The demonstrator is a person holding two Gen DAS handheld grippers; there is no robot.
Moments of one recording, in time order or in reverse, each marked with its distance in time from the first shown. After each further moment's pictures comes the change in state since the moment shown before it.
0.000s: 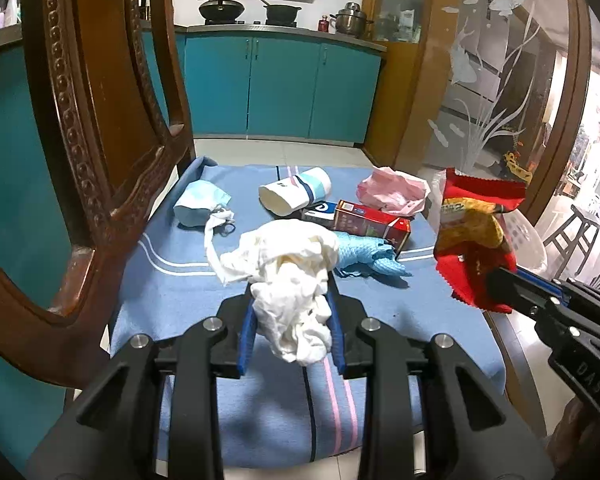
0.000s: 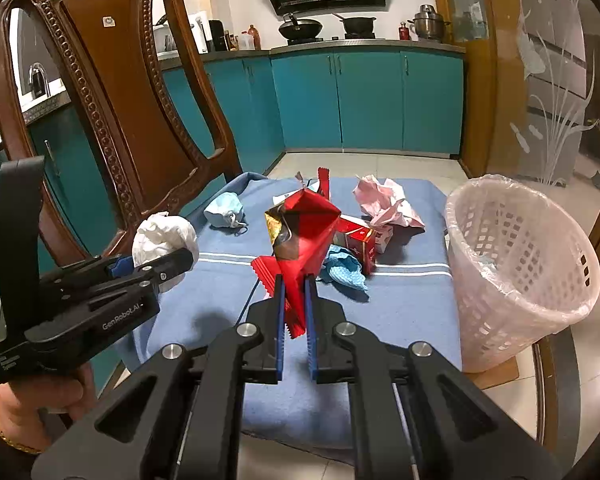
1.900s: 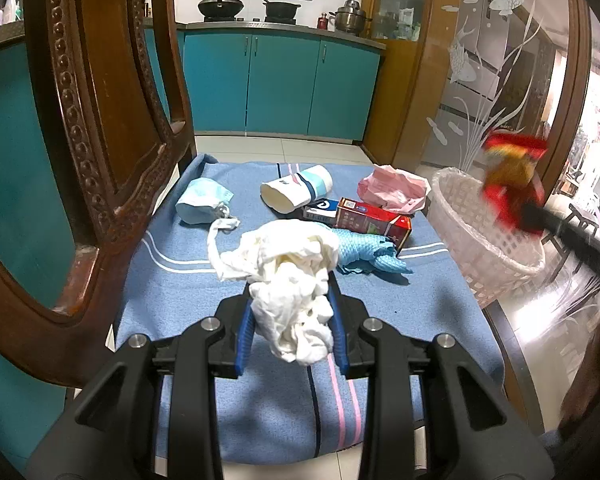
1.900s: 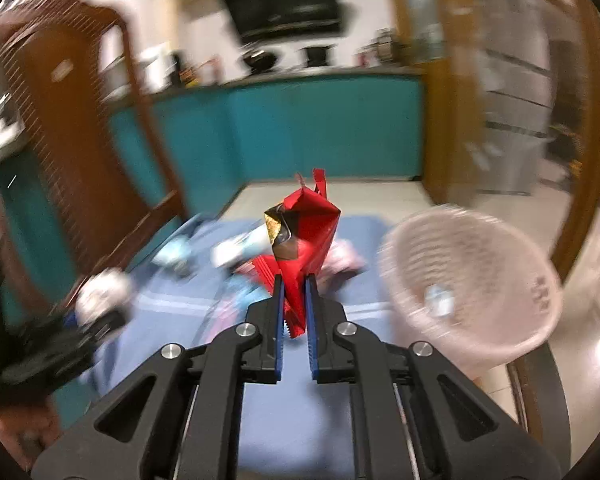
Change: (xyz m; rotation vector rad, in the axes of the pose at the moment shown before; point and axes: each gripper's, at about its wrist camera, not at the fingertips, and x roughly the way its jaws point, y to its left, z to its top) left arm -0.003 0.002 -0.001 -0.002 0.010 -0.009; right arm -0.018 -0.065 0.030 0.088 -0.139 -0.166
